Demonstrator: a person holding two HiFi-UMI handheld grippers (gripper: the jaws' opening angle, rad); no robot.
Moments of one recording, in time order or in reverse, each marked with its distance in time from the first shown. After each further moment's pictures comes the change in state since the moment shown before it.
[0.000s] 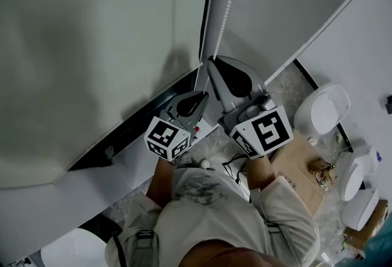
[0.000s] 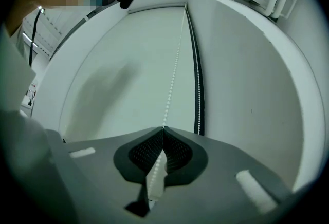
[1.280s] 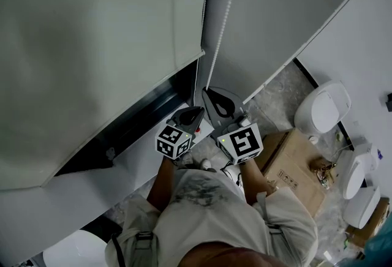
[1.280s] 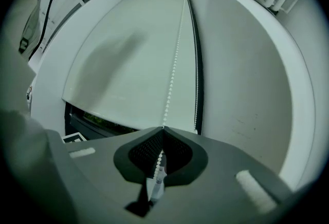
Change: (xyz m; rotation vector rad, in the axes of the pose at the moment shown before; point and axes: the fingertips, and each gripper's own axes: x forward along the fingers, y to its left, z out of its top) left arm -0.001 0.019 -0.130 -0.103 0.212 0.015; right arm -0.022 0.021 -0.124 0.006 0.176 -0.052
